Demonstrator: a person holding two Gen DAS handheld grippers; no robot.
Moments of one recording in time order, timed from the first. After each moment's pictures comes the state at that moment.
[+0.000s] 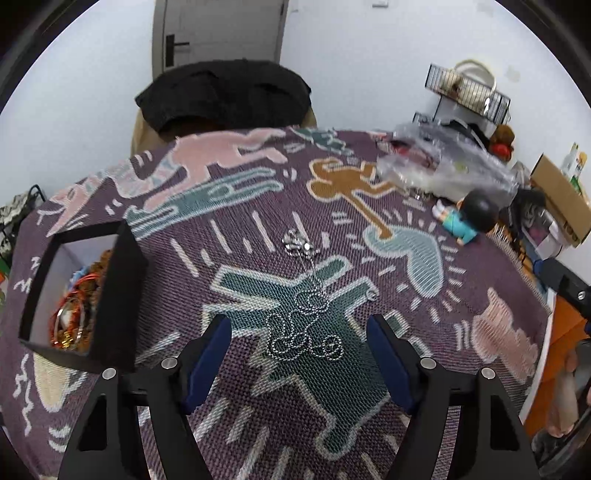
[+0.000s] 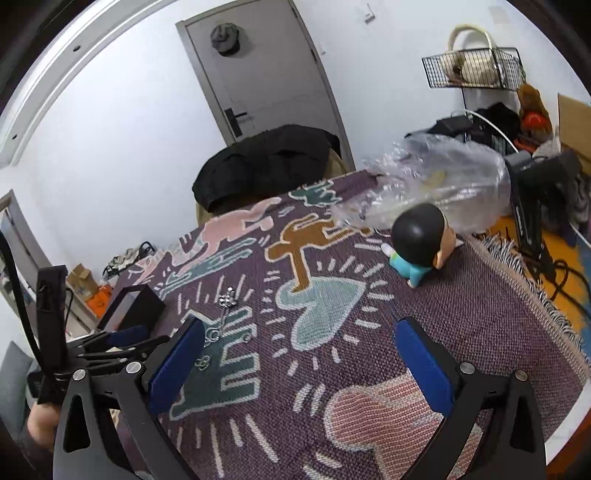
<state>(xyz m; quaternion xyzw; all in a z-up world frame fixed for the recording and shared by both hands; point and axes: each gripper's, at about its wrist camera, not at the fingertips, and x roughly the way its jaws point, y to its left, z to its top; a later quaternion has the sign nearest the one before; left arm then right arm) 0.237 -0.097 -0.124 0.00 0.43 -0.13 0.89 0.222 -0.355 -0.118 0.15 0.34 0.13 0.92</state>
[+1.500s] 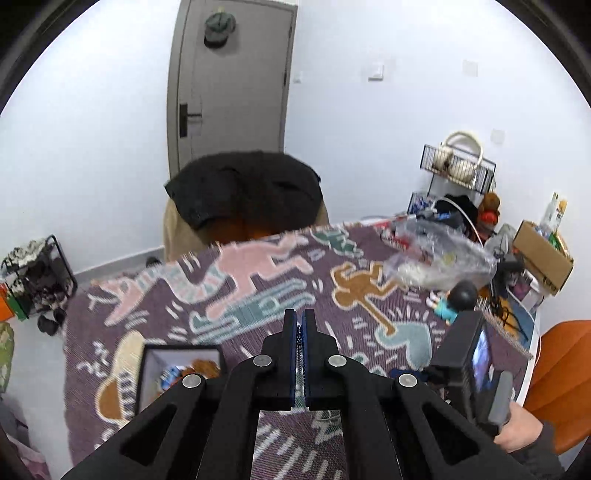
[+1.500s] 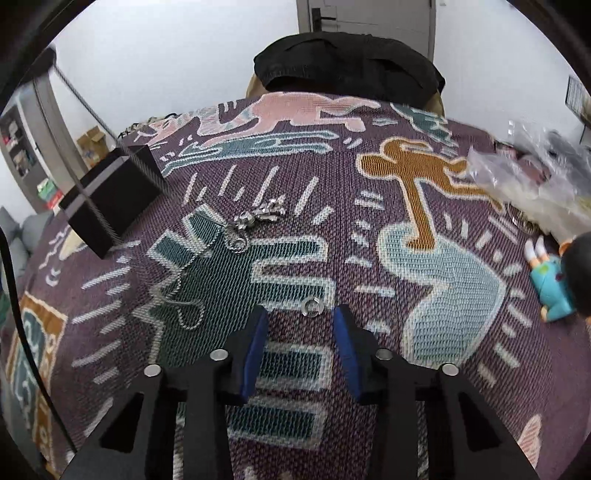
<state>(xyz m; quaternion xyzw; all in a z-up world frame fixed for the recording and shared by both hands) 0.226 -0.032 0.005 -0.01 0.30 -0.13 0.95 0.297 -0.221 -0.185 -0.06 0.46 0.23 0.86</state>
